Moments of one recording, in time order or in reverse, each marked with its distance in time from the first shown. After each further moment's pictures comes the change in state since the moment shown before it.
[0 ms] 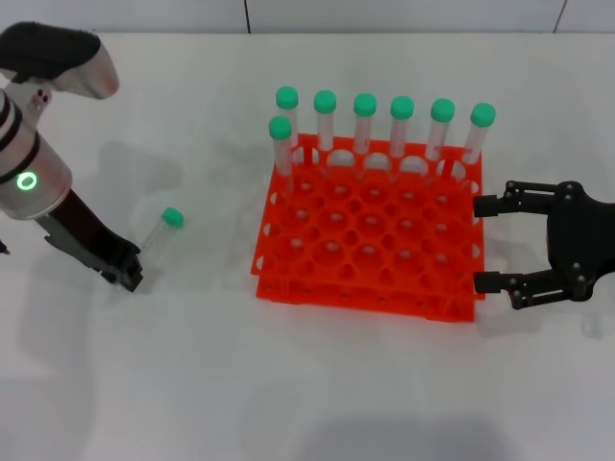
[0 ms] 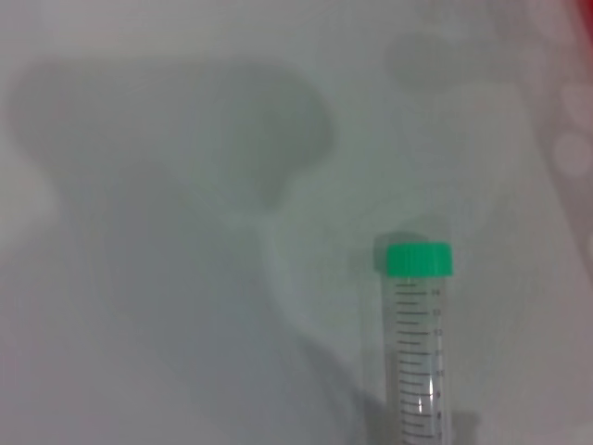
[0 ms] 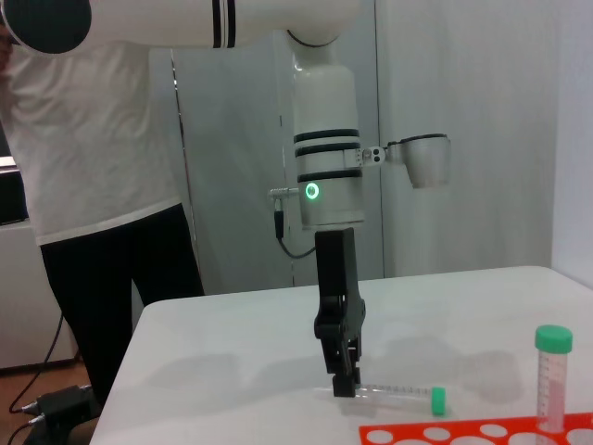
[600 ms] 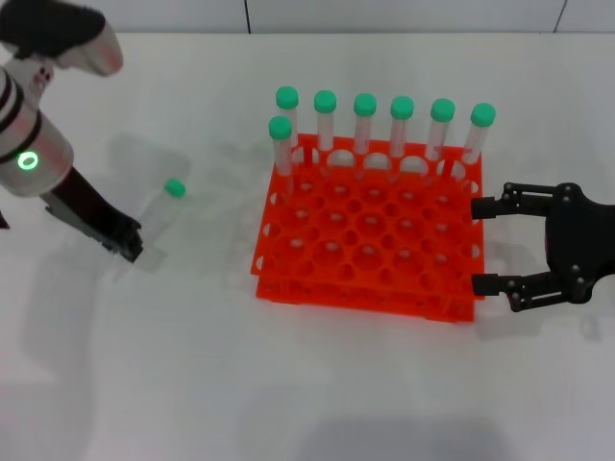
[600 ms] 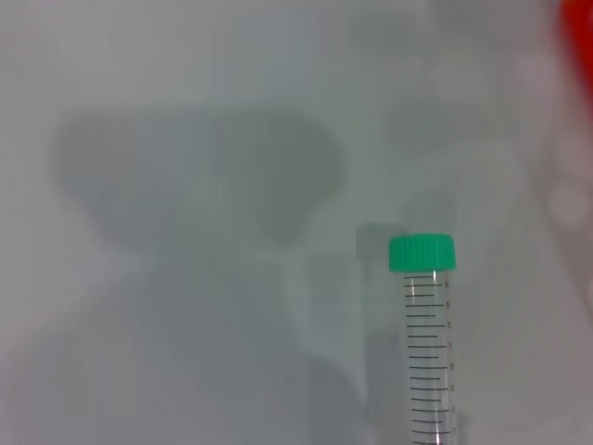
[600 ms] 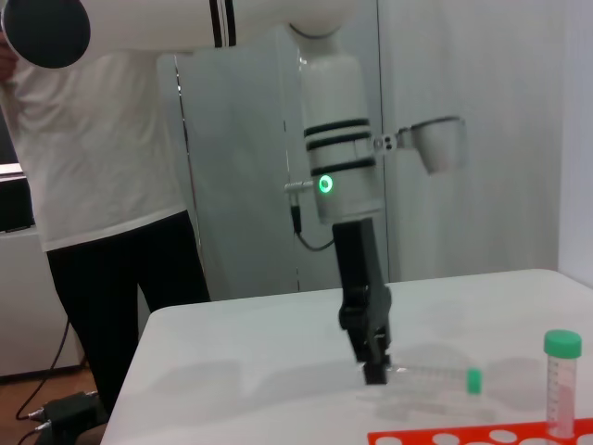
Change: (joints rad) left arm 0.018 -0.010 0.043 0.102 0.000 -0.005 0.002; right arm -0.005 0.005 0.000 -0.011 0.000 -0.007 0.014
